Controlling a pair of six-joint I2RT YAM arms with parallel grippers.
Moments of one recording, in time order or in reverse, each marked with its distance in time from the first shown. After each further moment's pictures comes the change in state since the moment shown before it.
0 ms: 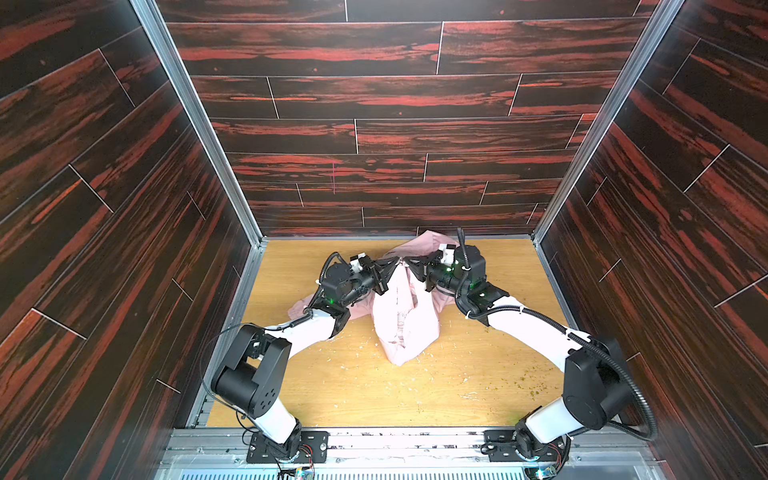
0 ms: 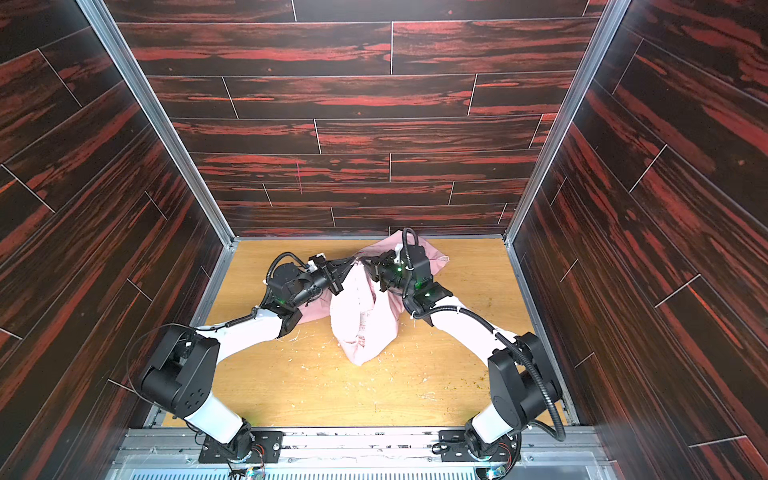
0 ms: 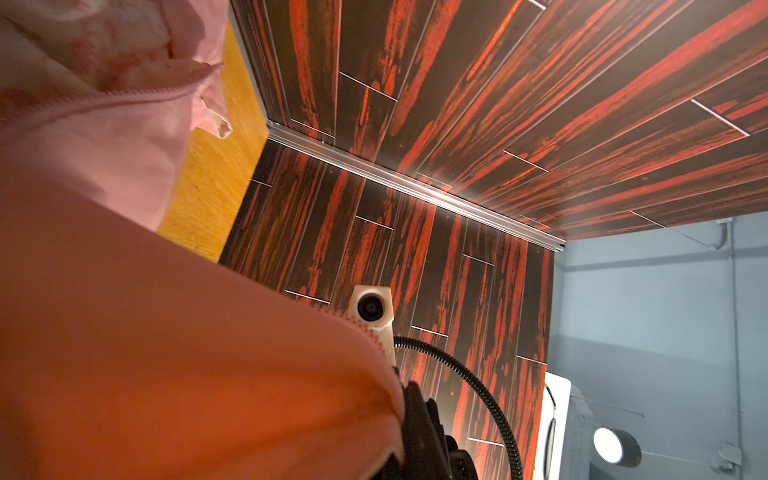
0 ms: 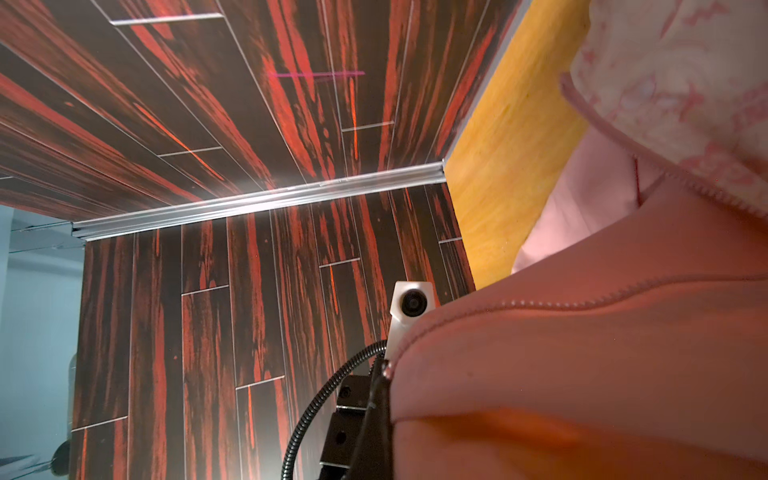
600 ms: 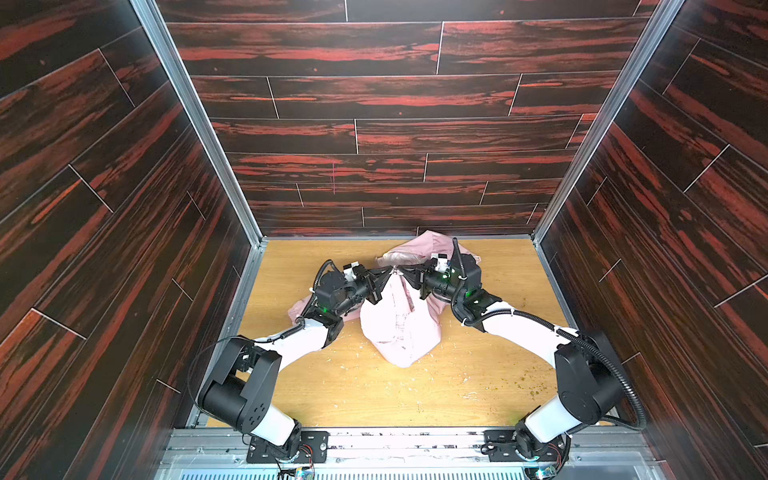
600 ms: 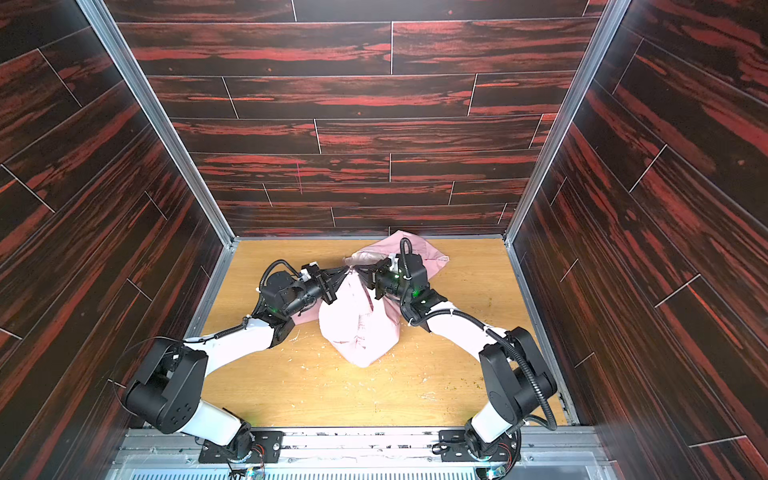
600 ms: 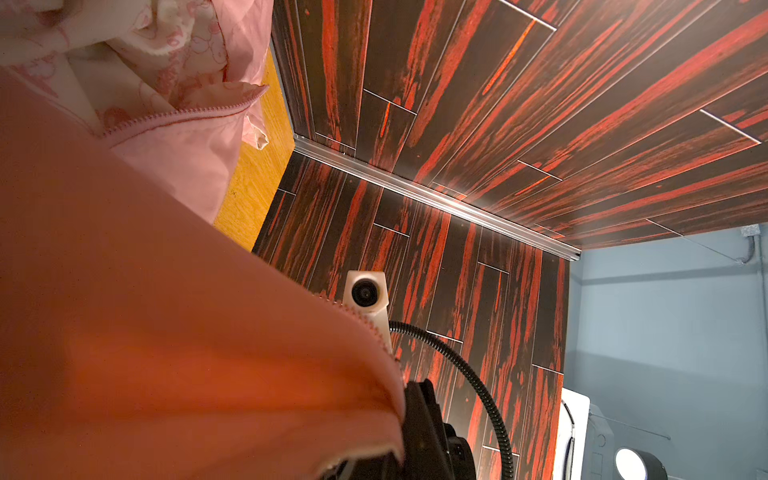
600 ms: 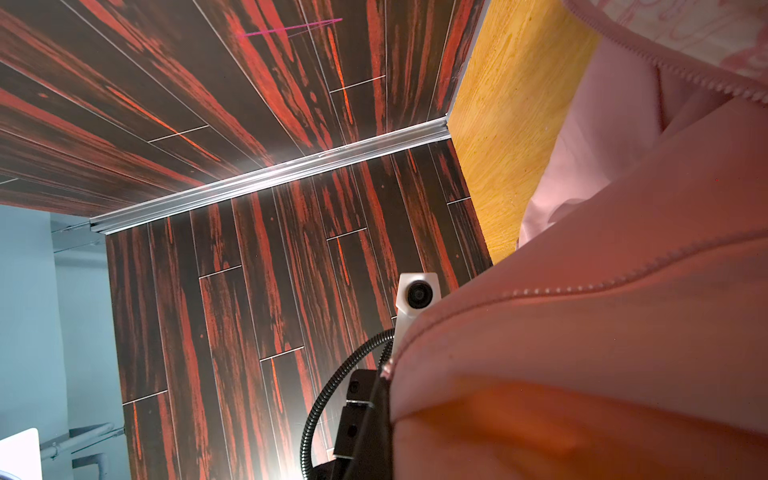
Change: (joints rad) left arm 0.008 -0.112 -0.126 -0.063 -0.011 0.045; right arm 0.014 0.041 -0.090 0.174 -0.098 0.140
